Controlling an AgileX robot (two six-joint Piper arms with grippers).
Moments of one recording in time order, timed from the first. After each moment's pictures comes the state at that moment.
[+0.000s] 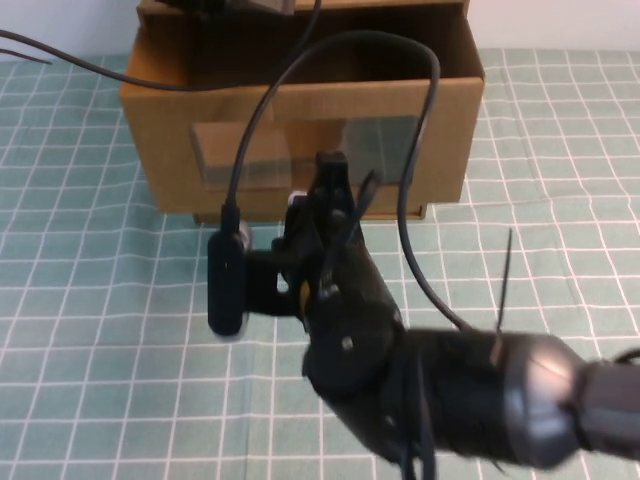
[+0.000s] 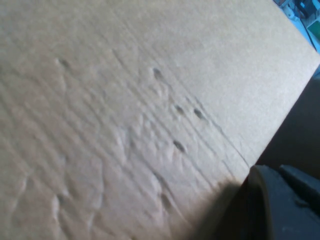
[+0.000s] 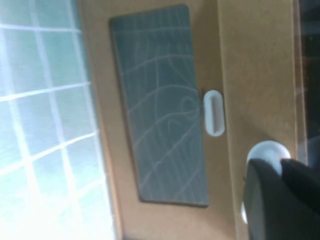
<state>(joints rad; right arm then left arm) 1.10 1.83 -1.23 -1.65 0.80 0.70 -0.17 2.10 -2.25 -0.91 1.27 0.51</state>
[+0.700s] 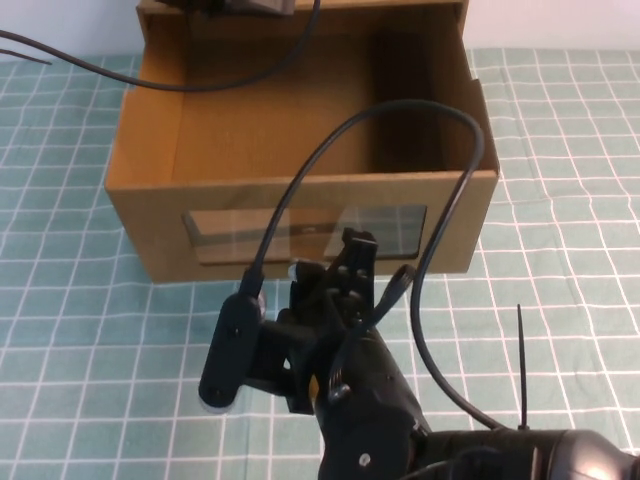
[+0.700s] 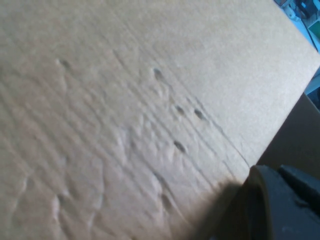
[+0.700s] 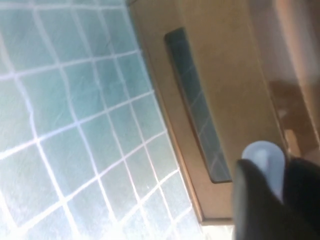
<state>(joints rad) 1.25 1.74 -1.06 -1.61 0.87 1.02 -0.17 2.10 -2.25 -0.91 1.27 0.51</state>
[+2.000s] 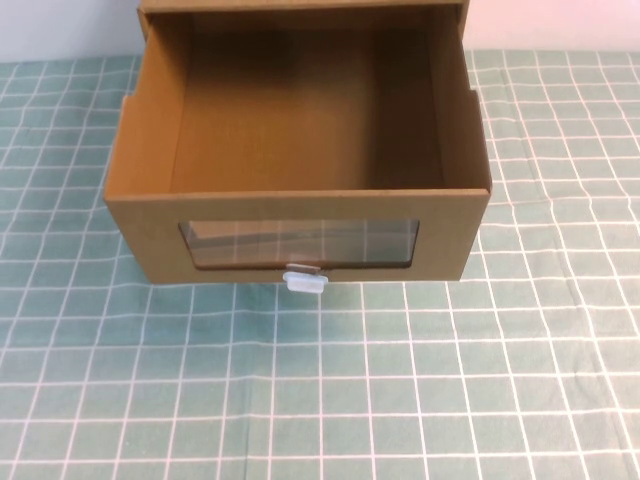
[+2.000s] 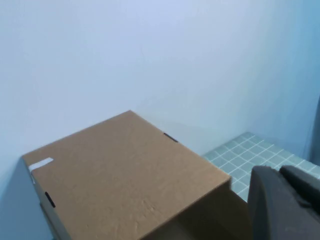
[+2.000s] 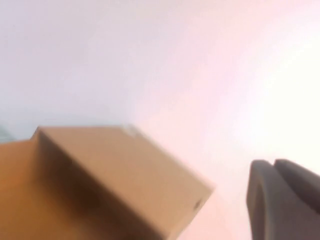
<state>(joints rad) 1.33 0.76 -1.06 -1.47 0.77 0.68 -0.13 1.30 -2.21 -0.55 1.23 0.40</state>
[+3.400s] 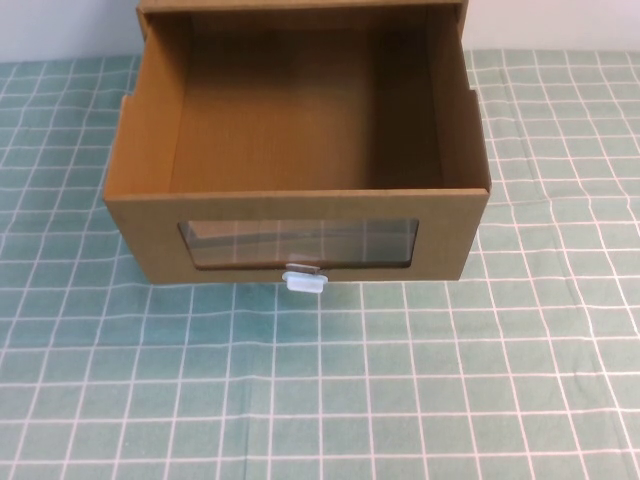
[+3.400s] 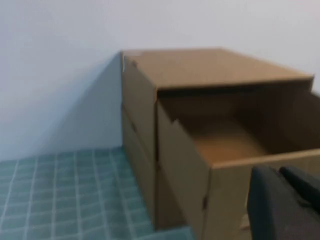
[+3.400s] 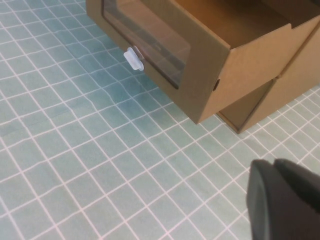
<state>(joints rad) 1.33 0.34 -0.83 -0.62 1.08 0.30 -0.13 0.14 -0.56 -0.37 0.52 0.30</state>
